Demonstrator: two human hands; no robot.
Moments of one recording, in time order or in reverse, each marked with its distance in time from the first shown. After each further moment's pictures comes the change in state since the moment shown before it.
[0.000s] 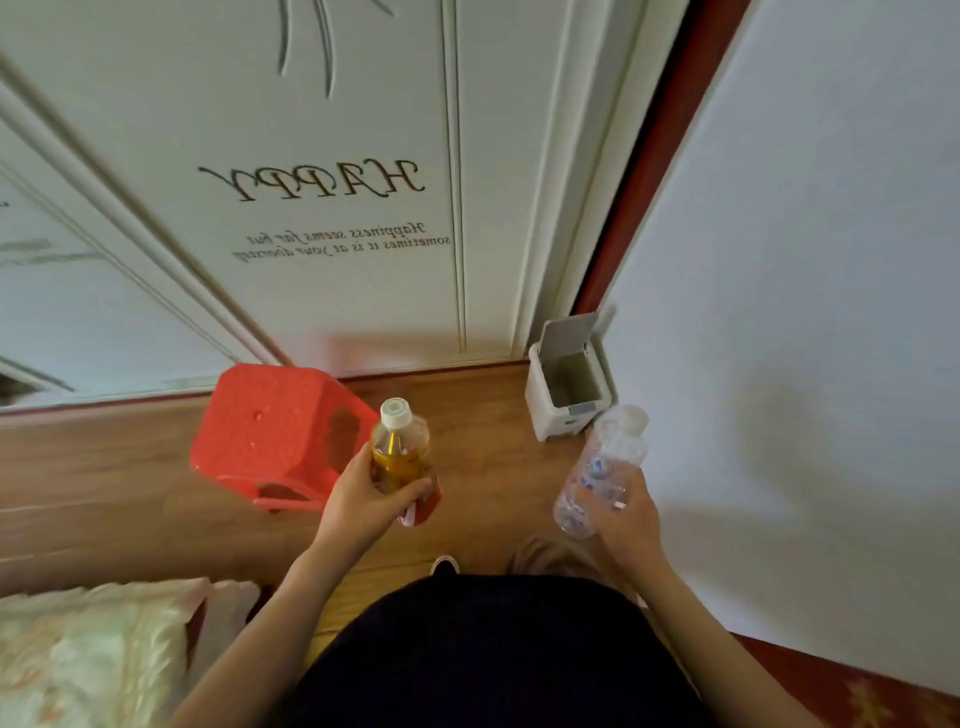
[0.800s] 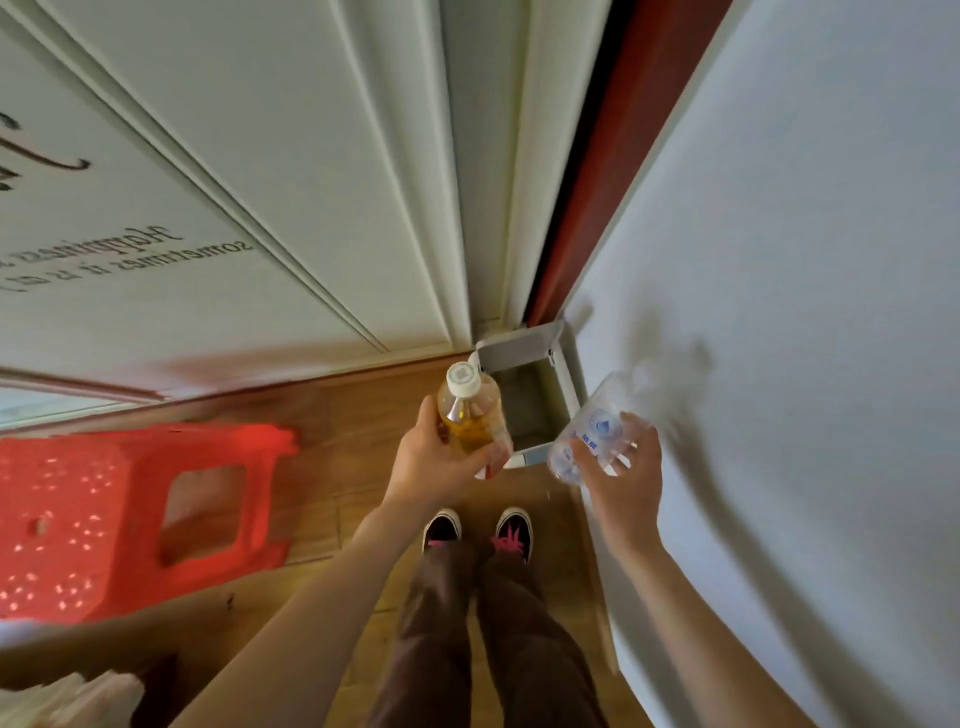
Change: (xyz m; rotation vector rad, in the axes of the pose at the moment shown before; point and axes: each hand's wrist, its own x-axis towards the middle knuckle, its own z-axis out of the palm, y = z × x) left_hand 0.364 0.064 0.300 -0.028 -0.195 -0.135; right_hand 0.399 0.061 -0.002 0.187 0.175 0.066
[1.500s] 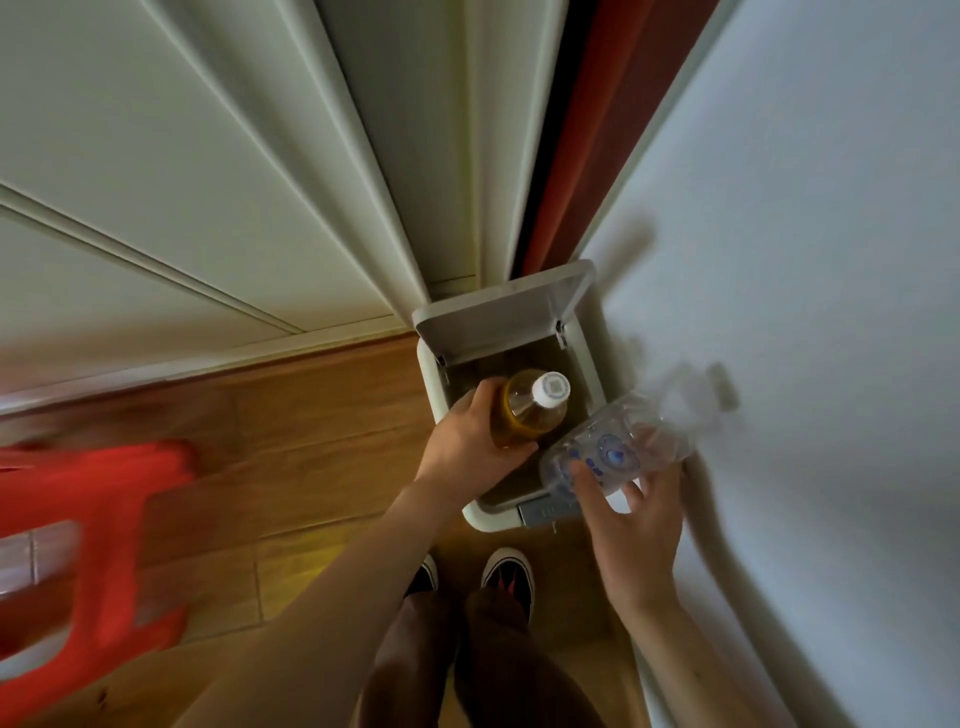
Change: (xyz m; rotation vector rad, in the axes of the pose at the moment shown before) left_hand 0.234 -0.176 0.175 0.379 -0.129 0.248; right_hand 0.135 0.213 0.079 0.158 -0.024 -0.058
